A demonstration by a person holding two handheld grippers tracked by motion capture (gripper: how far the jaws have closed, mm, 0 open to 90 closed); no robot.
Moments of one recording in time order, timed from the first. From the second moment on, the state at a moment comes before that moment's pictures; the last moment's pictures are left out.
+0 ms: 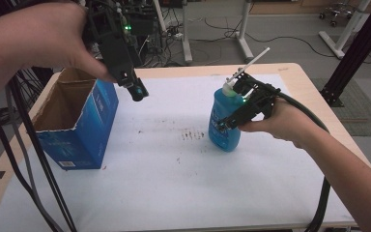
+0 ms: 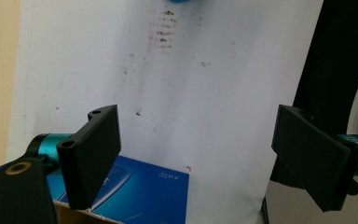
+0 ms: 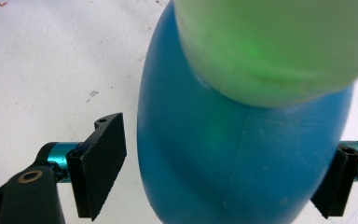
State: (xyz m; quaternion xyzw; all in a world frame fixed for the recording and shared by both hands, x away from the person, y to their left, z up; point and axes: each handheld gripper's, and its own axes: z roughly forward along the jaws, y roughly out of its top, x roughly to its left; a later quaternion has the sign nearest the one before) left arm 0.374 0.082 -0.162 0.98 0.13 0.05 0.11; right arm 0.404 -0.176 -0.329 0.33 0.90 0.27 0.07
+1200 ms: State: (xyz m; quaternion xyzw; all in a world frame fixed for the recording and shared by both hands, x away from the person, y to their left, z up) left arm 0.375 0.082 -0.163 0.98 0.13 0.05 0.11; right arm 0.403 -0.176 -0.332 0.34 0.89 0.28 0.10
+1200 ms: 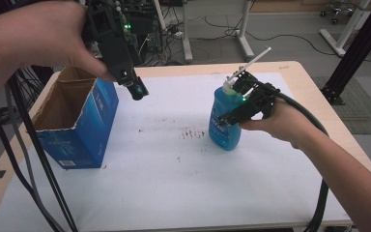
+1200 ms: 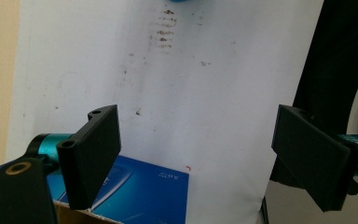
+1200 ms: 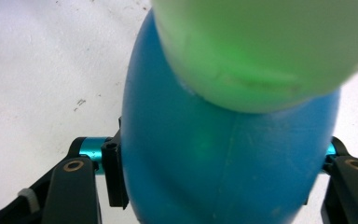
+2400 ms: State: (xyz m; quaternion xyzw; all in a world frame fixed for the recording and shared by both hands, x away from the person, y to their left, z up) left arm 0.377 0.085 -0.162 0.98 0.13 0.05 0.12; right arm 0.402 -0.186 -0.329 0.29 0.89 0.32 0.11
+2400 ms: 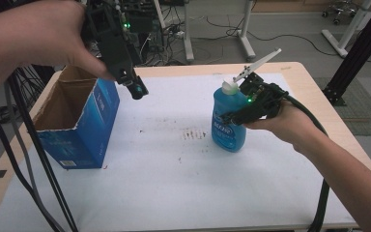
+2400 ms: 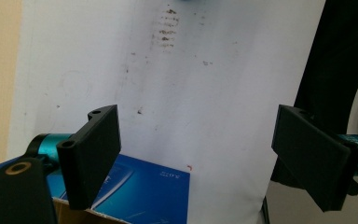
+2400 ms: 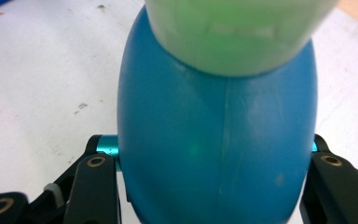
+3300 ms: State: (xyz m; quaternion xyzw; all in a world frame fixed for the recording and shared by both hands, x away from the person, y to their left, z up) left arm 0.387 0.082 -0.126 0.98 0.10 0.04 0.17; right arm 0.406 -0.168 -0.242 0.09 0.91 0.40 0.02
